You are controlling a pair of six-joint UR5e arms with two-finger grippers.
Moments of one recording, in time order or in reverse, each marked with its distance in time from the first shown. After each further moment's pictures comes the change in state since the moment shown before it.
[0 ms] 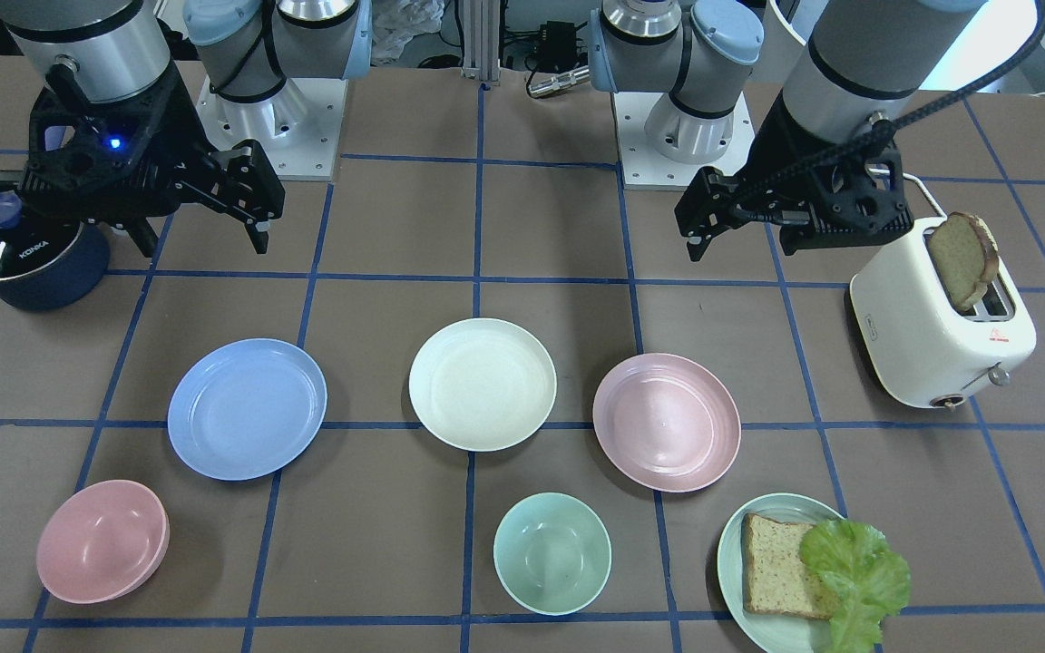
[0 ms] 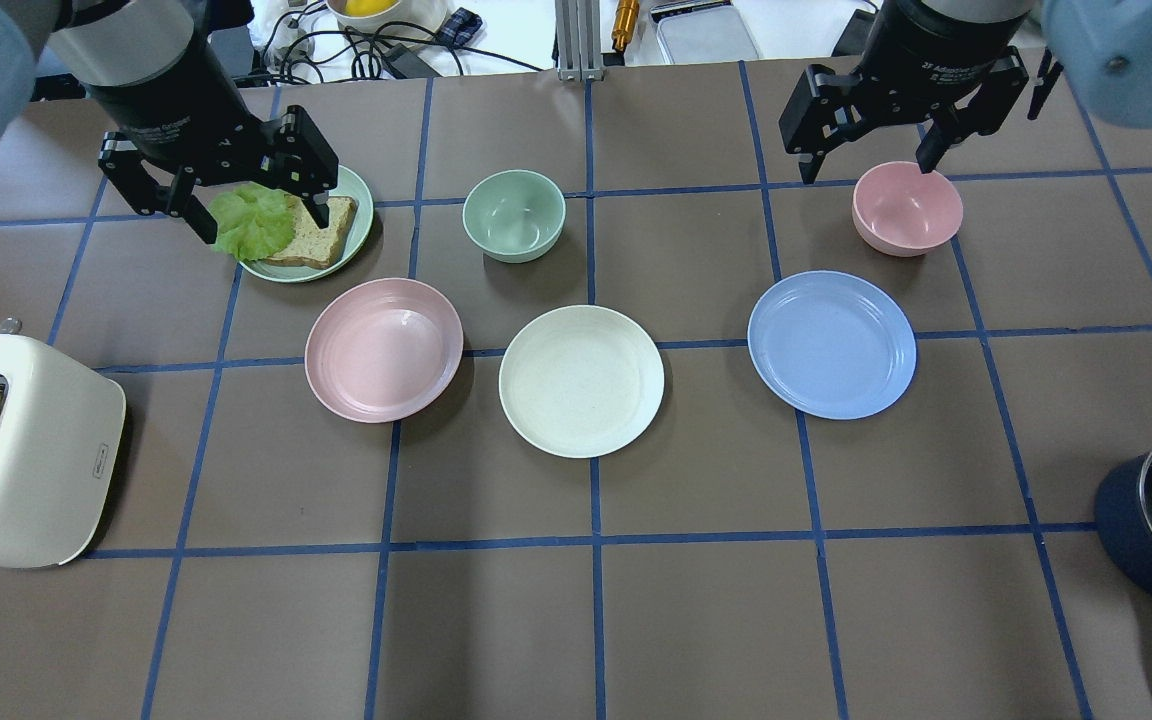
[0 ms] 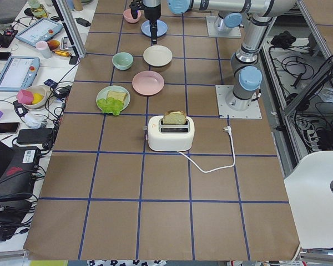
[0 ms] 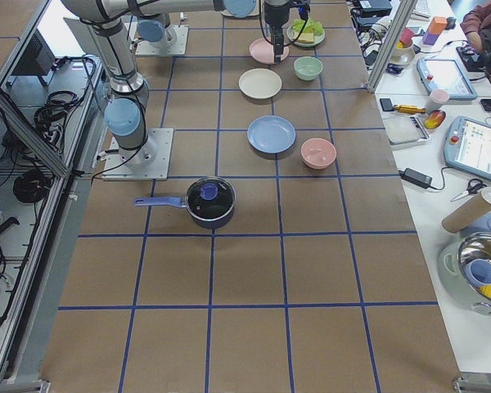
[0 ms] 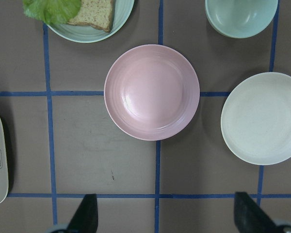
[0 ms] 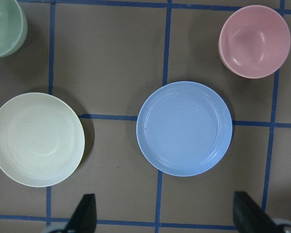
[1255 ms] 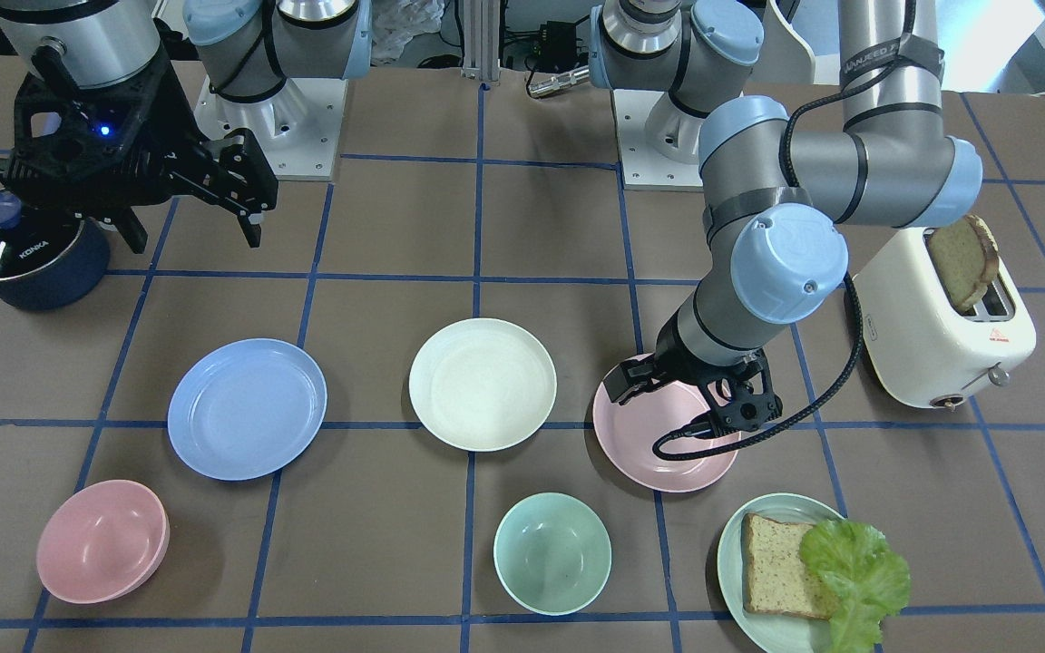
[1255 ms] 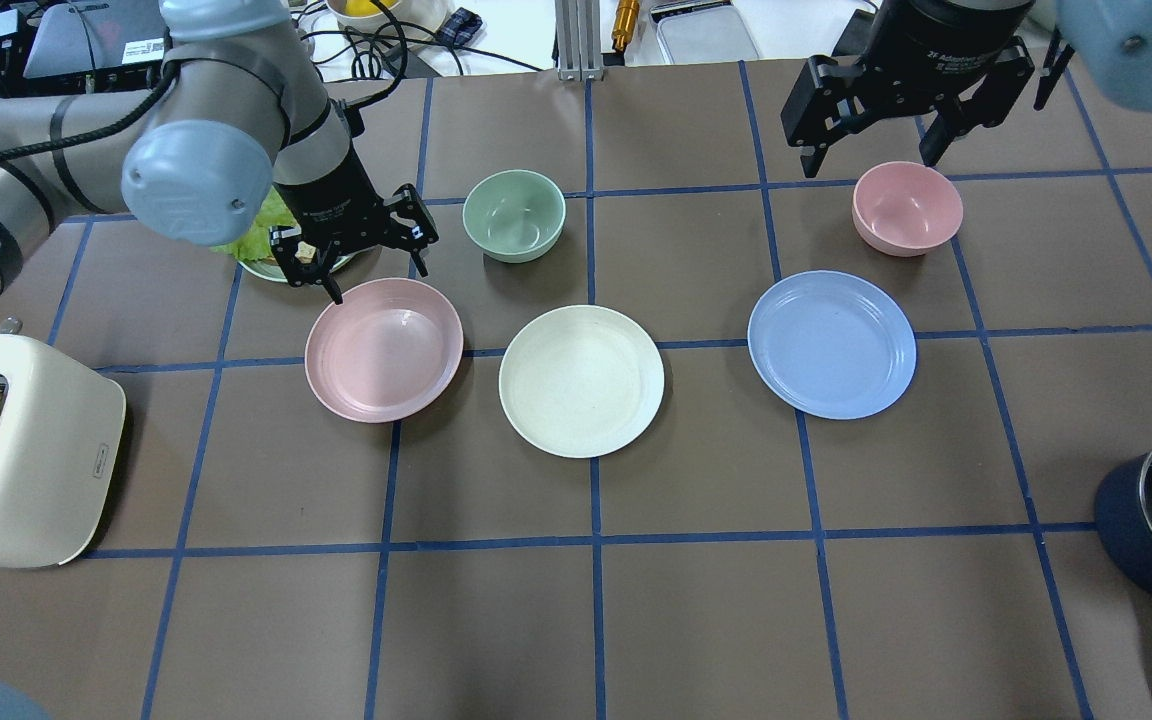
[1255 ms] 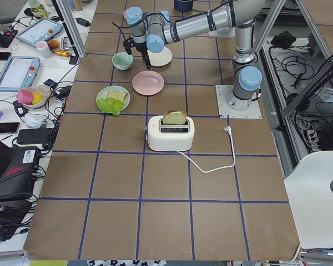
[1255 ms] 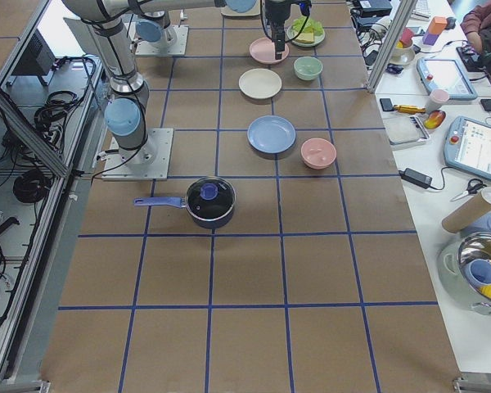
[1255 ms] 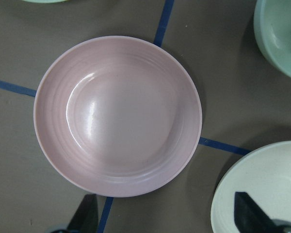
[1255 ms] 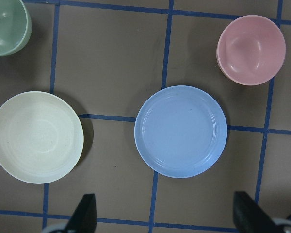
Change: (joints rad) left arm -0.043 -0.259 -0.197 0.397 -0.057 -0.240; right arm 0.000 0.009 -0.043 0.020 -0.008 -0.050
